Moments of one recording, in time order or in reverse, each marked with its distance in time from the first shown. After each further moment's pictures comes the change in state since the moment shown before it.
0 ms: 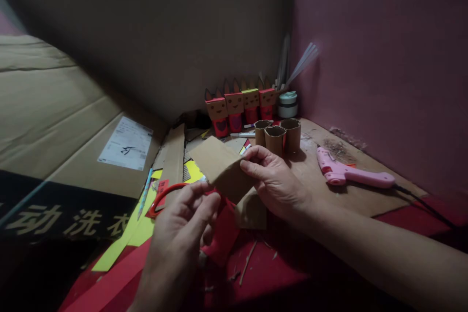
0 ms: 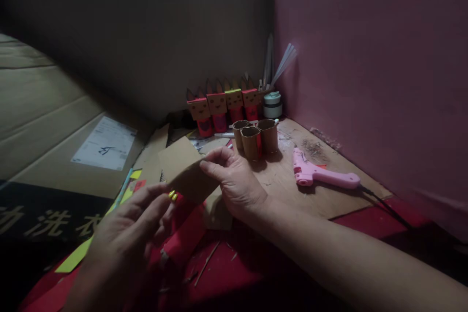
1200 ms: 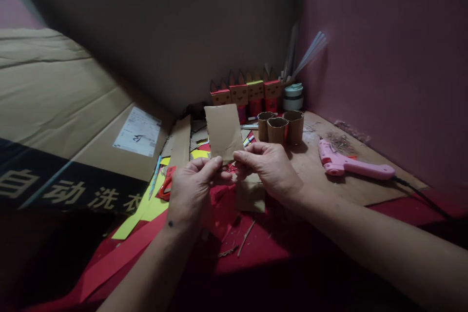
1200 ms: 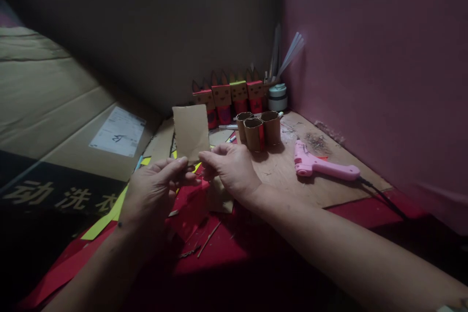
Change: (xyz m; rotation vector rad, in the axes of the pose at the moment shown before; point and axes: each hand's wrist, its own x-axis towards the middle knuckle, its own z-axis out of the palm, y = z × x) left_hand 0.032 0.000 0.022 -0.185 0.052 -0.005; right_hand 0.000 -0.003 -0.001 -0.440 0.024 0.010
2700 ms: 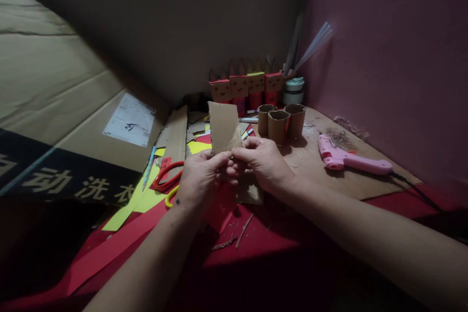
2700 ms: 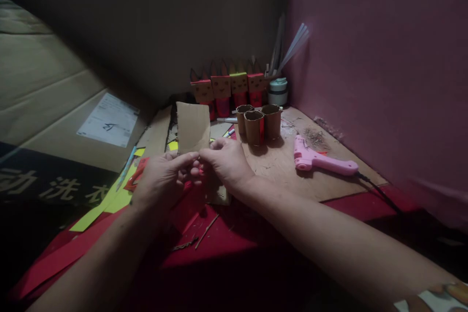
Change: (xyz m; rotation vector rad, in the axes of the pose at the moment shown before) left_hand 0.013 -0.013 0.003 -0.116 -0.137 -0.169; right_hand 0.006 0.012 0.009 0.097 0.013 0.128
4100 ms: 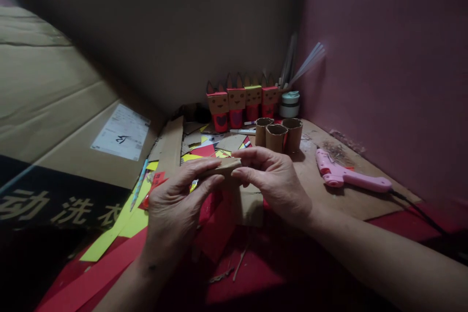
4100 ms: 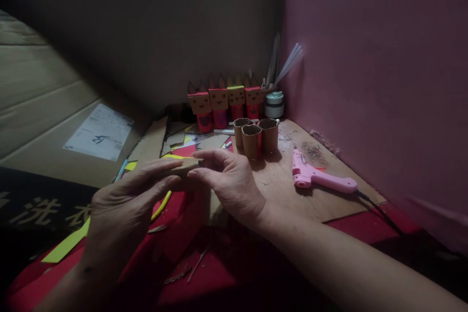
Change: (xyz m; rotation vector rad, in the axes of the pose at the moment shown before) left_hand -0.032 0.017 -0.007 0.497 0.173 0.539; right_hand -0.016 -0.016 -0.009 -0.062 -0.074 -0.258
